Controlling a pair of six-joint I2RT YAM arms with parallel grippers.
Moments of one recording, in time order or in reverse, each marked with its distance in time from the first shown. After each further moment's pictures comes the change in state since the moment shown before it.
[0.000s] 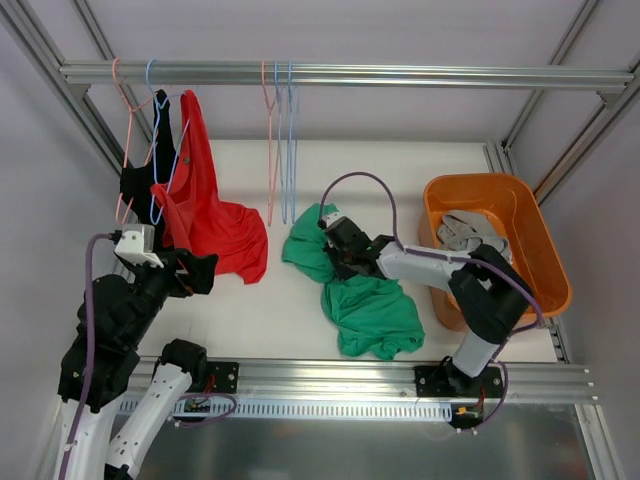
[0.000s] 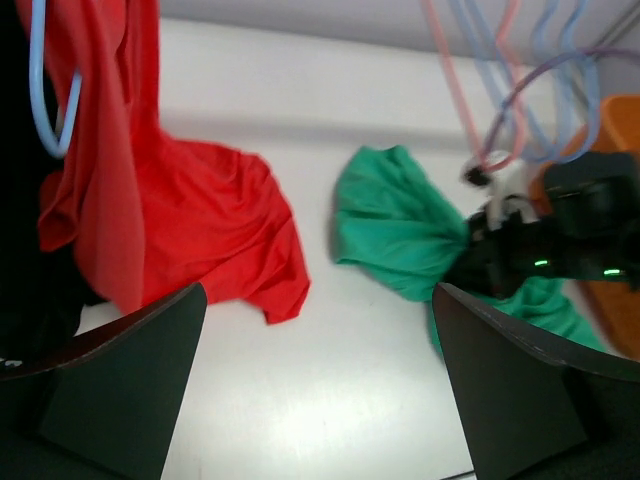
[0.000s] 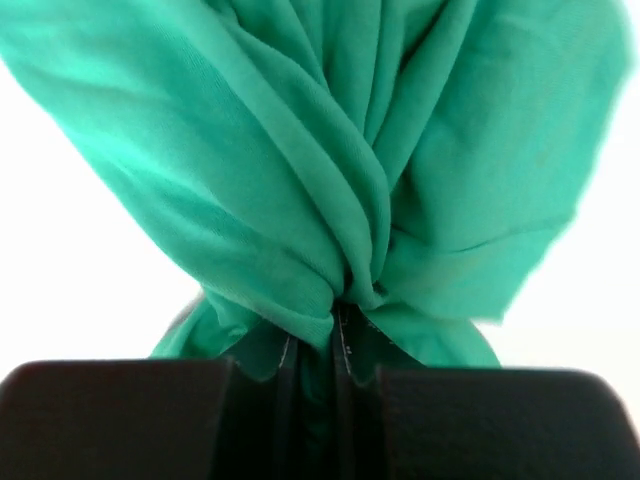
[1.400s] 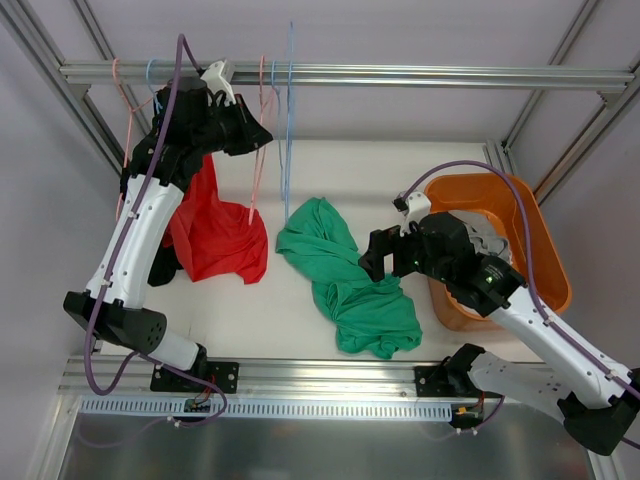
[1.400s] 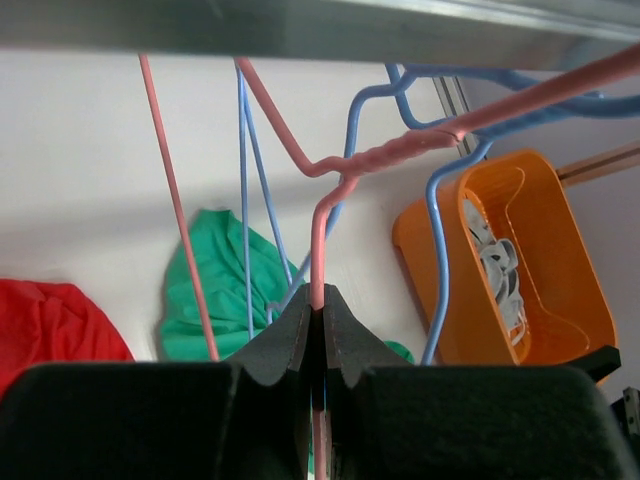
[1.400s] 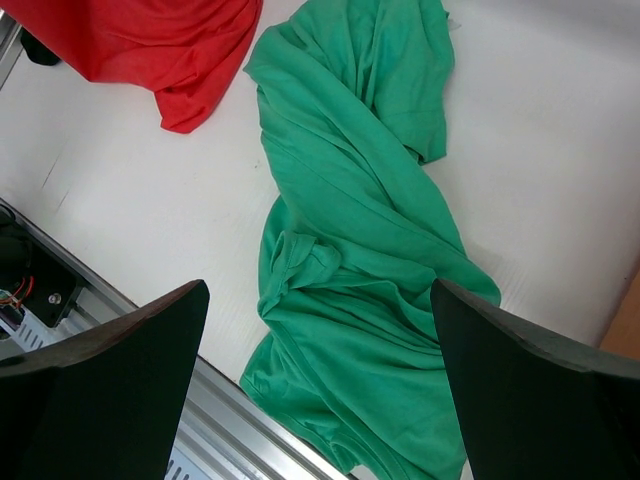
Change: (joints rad) left arm 0.000 1.155 0.850 0.094 0.316 -0.170; right arm -0.081 -0.836 -0.049 -0.350 -0.097 0.073
